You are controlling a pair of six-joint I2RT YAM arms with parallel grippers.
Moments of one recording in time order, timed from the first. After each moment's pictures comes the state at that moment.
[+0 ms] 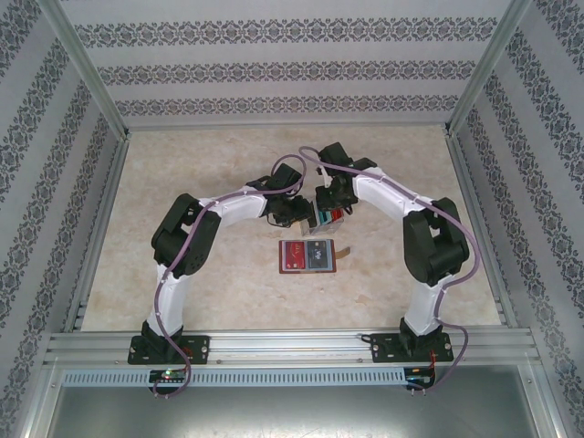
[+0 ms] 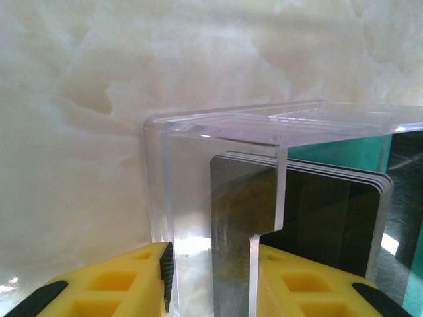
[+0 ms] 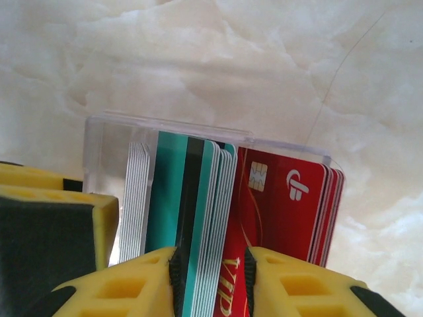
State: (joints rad) left arm -0.59 2.11 1.47 -0.38 0.27 -0.87; right arm 0.44 1.88 1.43 -0.77 -0.02 0.21
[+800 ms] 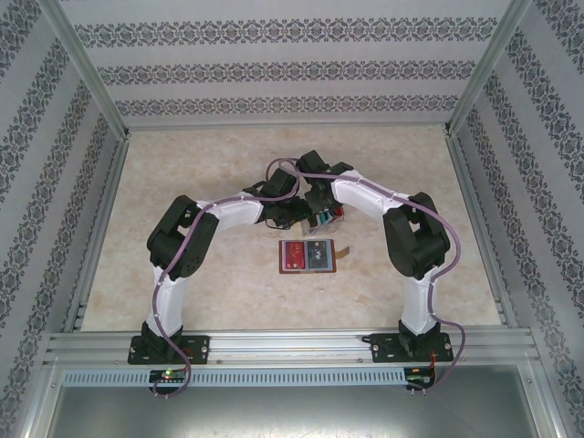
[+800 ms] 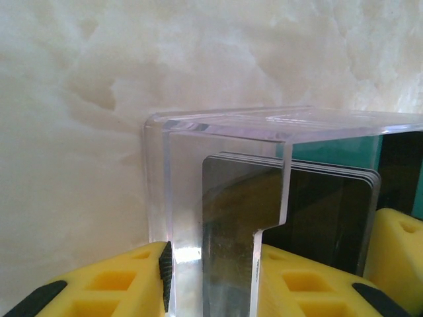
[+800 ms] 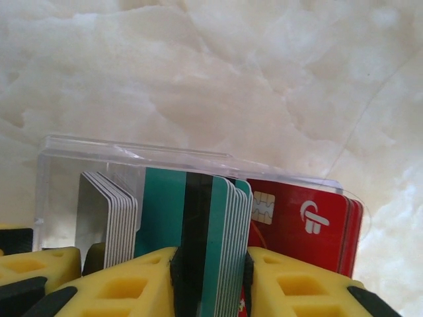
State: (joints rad) left arm -0.59 2.07 1.36 -0.22 0.27 -0.96; right arm 0.55 1.98 1.50 -0.78 0.28 0.22
